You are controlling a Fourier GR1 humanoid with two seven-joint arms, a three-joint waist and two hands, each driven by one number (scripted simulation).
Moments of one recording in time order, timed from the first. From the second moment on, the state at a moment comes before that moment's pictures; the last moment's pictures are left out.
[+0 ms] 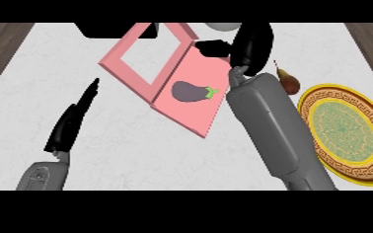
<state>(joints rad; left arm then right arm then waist) -0.14 0.23 0.03 -1.33 -0.26 -0.05 -0.06 -0.86 0.00 0.15 -1.19 0.91 -0.58 0.91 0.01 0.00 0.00</state>
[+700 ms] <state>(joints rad) -0.12 0.21 0.03 -1.35 -0.27 -0.04 -0.05 -0.43 -0.08 0.08 -1.50 0.75 -0.86 0.56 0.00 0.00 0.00</state>
